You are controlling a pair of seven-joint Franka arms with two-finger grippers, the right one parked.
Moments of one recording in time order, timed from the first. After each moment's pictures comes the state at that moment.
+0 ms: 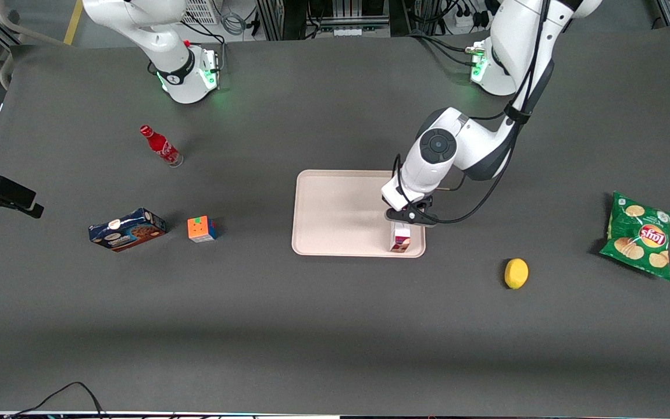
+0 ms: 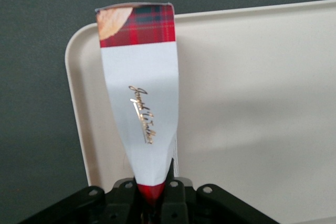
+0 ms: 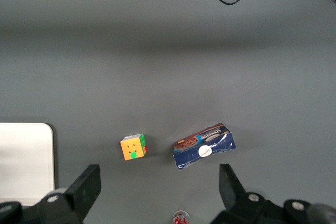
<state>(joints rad) -0.33 0.42 -0.30 -2.07 0.07 2.53 -0.52</state>
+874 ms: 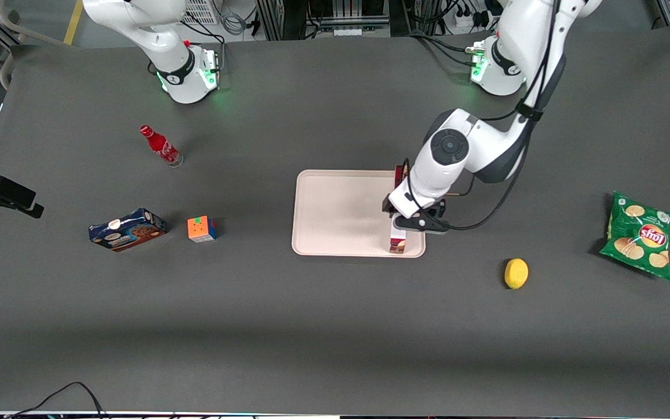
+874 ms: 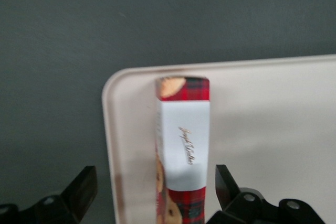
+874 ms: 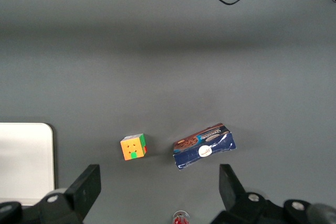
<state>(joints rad) -0.33 0.38 -0.25 -2.01 0.07 2.48 -0.52</state>
